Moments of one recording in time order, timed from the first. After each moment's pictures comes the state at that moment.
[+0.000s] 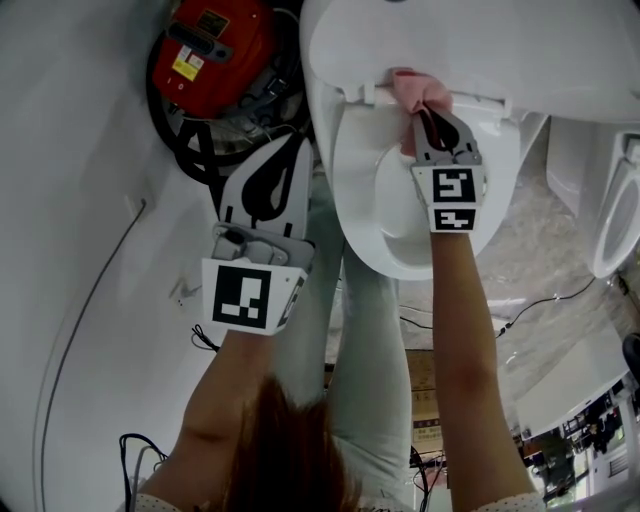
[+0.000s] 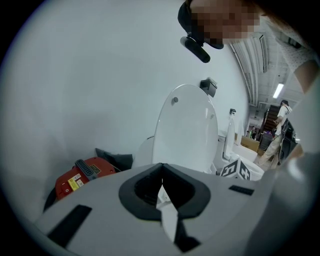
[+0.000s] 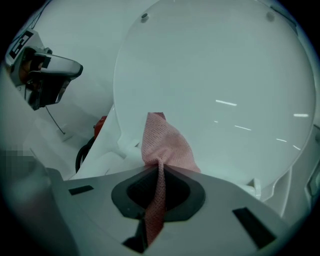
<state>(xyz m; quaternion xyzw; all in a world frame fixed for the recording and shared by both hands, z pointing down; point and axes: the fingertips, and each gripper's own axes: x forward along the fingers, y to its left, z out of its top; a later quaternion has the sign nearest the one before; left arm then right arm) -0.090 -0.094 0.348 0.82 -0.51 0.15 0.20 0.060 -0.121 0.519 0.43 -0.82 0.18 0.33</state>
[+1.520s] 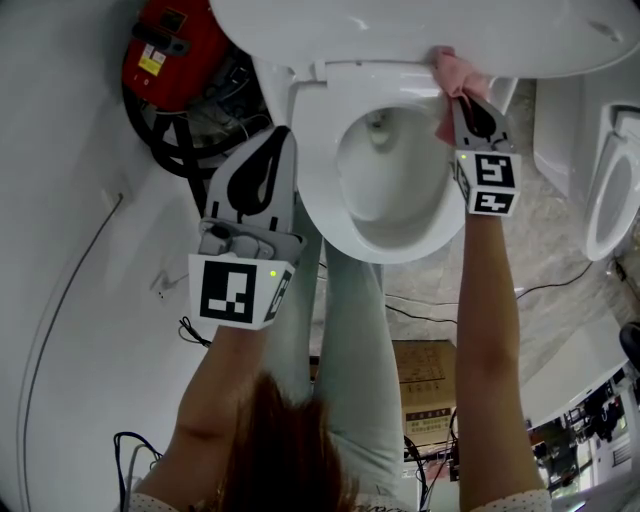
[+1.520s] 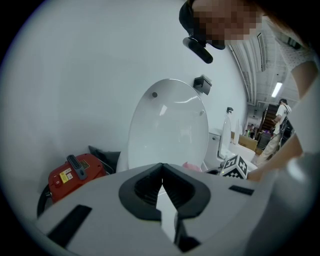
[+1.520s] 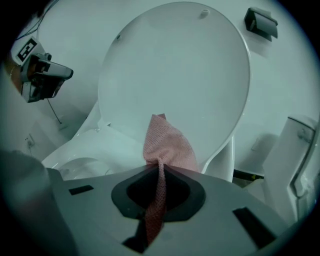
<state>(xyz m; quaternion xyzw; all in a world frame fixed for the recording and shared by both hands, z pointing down) -0.034 -0.073 0.346 0.83 -0.51 0.15 0.19 0.202 -0.117 0.525 0.46 -0.81 0.16 0.34</state>
